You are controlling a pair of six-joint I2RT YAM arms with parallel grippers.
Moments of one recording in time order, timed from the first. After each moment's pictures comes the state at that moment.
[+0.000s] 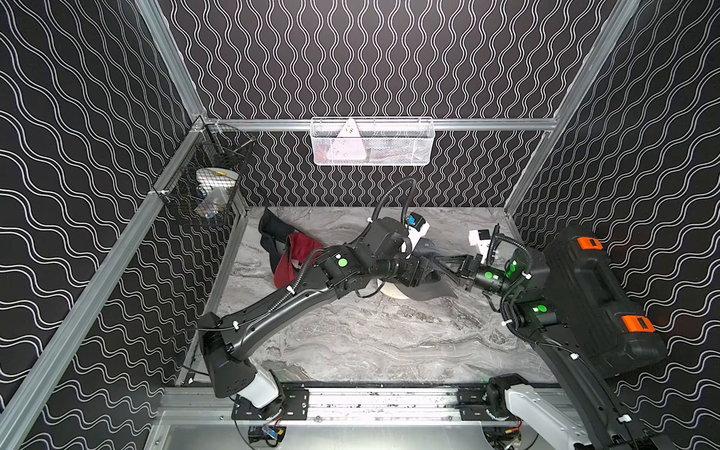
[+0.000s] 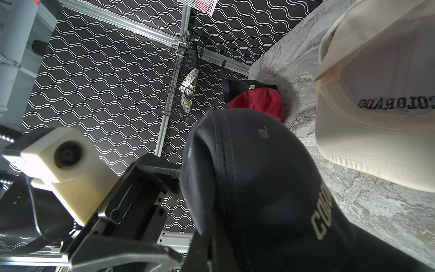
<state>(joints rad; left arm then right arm) -0.89 1.57 1.67 -0.66 0.05 -0.30 0.18 0.90 0.78 -0.03 -0.85 1.11</state>
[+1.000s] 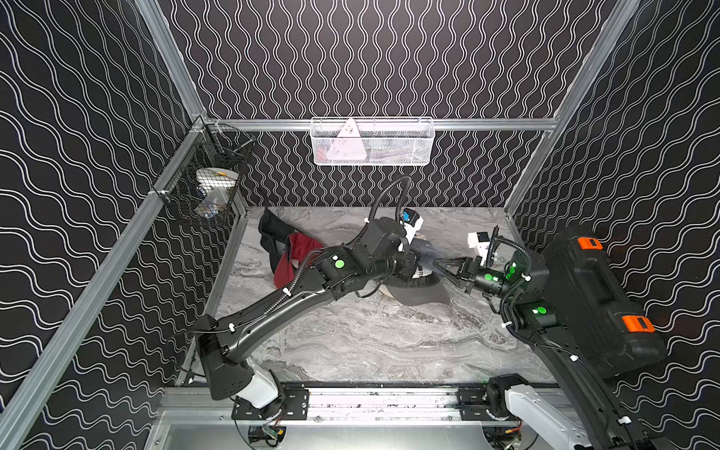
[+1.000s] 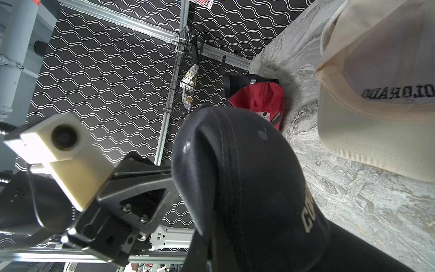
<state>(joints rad) -0.90 1.52 1.65 -0.64 -0.06 -0.31 0.19 0.89 0.75 -0.03 -0.86 1.13</state>
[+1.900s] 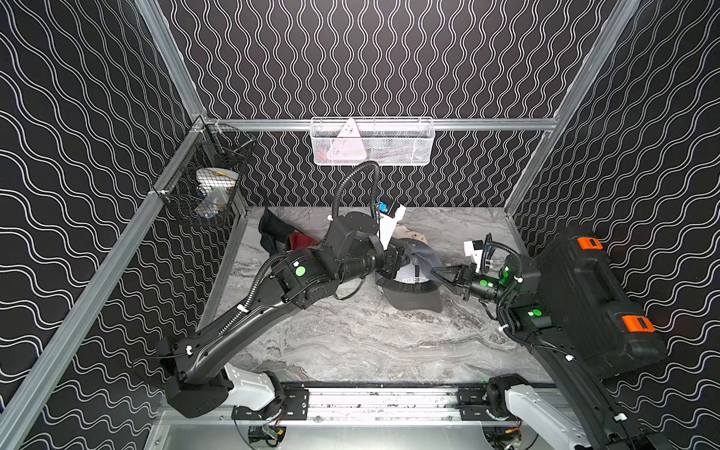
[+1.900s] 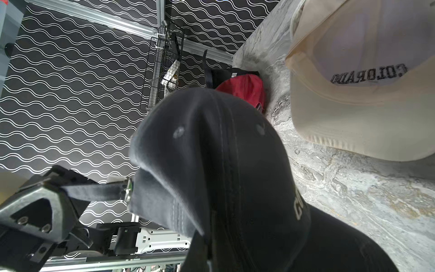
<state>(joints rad) -0.90 1.38 1.68 -0.69 -0.06 -0.31 0.19 0.89 0.69 -0.08 -0.84 1.08</state>
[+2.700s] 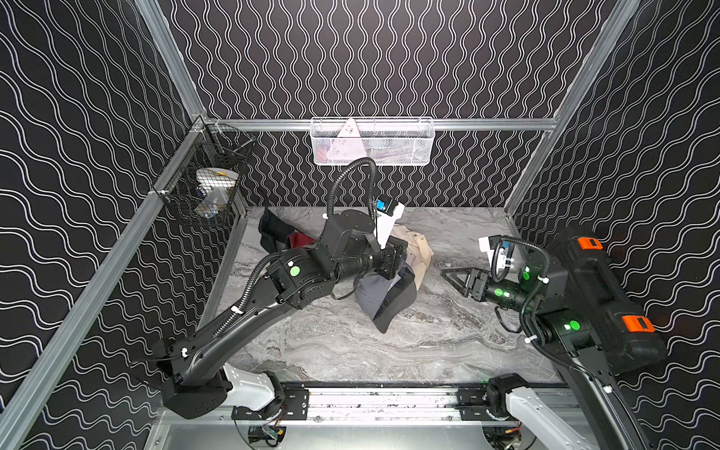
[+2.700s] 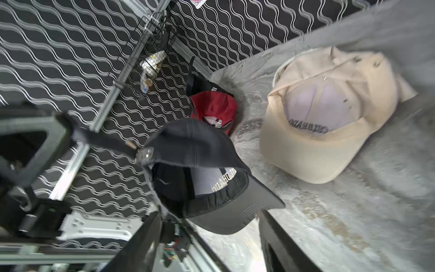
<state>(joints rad) -0.90 1.37 1.71 -0.71 -0.05 -0.32 0.26 0.75 0.96 -0.60 -0.60 0.52</state>
